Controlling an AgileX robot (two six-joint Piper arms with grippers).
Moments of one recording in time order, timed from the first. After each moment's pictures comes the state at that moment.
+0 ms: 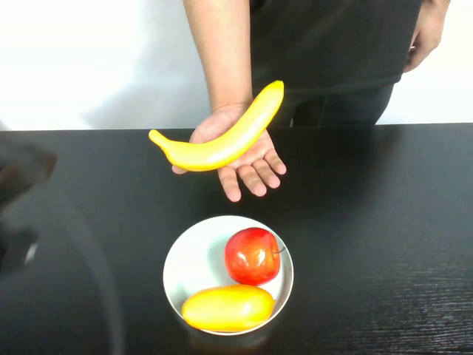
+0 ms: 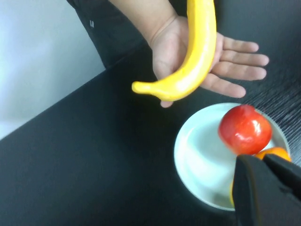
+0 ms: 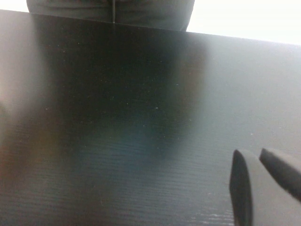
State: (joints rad) right arm 0.07 -0.01 0.03 0.11 0.39 -0.16; left arm -0.68 0.87 -1.16 0.14 1.00 0.11
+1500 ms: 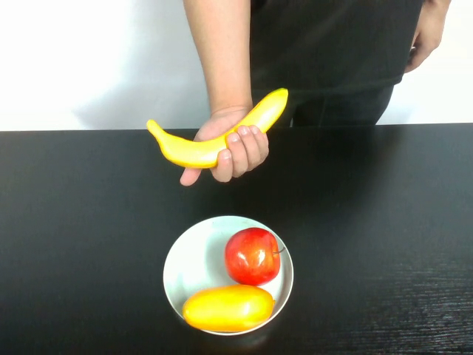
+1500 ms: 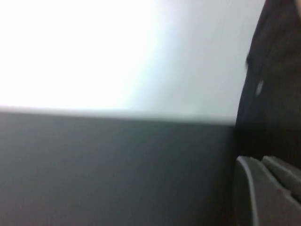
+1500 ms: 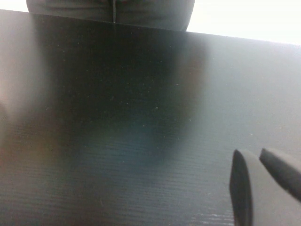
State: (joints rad) right arm 0.07 -0.01 0.03 0.11 0.39 -0.16; left arm -0.07 -0.01 0.03 0.04 0.18 -0.05
